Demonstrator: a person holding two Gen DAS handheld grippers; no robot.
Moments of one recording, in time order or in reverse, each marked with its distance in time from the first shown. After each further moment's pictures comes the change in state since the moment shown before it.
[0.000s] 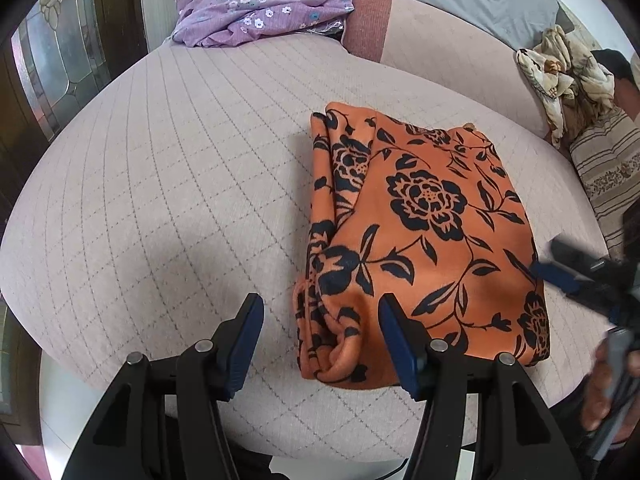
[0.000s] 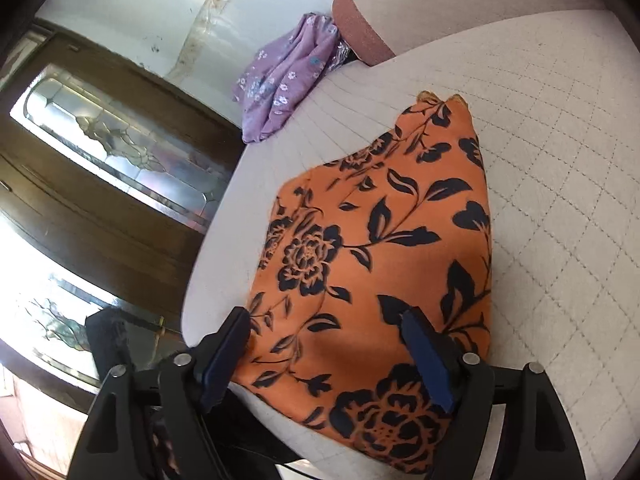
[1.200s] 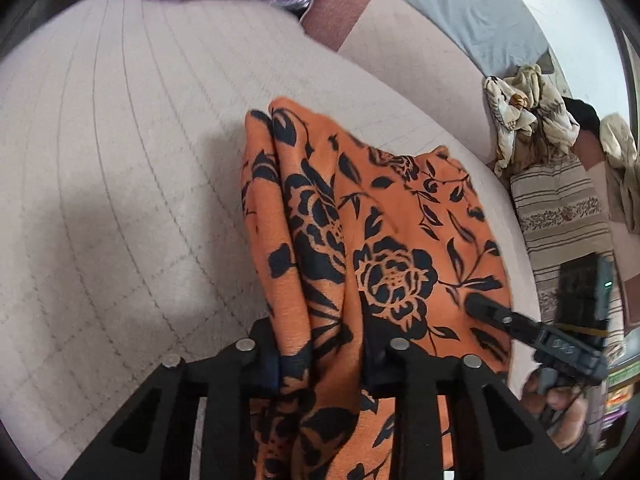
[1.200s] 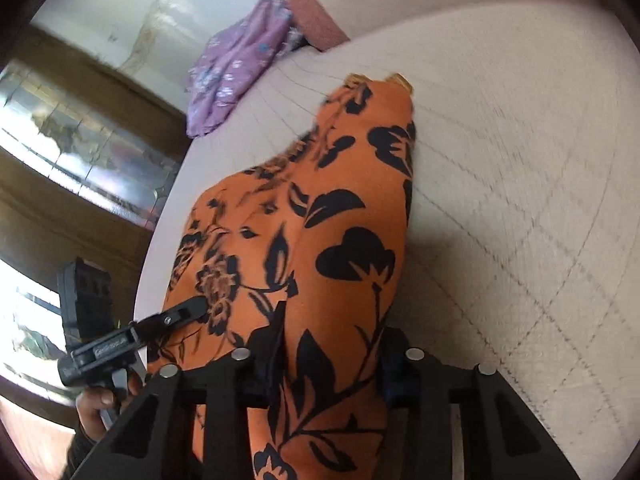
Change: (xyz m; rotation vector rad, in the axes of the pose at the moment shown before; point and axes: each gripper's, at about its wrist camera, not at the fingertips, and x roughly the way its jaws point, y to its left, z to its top) left arm 0.055 0.039 0.051 -0.091 0.064 -0.379; right arm 0.024 -0.036 0.036 -0.009 0.035 -0.129
